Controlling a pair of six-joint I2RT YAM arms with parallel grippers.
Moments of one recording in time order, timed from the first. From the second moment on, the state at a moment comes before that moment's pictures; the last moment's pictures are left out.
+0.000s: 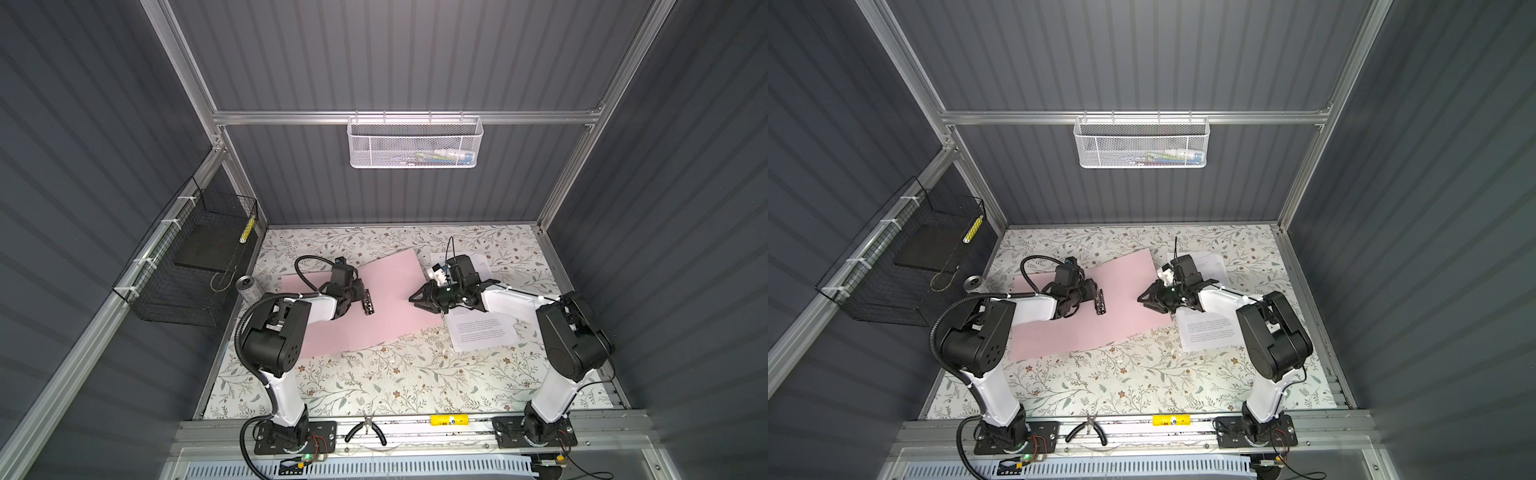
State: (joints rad) left arm -0.36 1.85 0.91 0.18 -0.01 -0.45; right arm 0.46 1.76 1.03 -0.08 -0.70 0.88
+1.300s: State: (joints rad) left arm -0.55 1.81 1.14 -0.02 0.01 -0.42; right arm -0.16 1.42 0.87 -0.52 -0.32 0.46
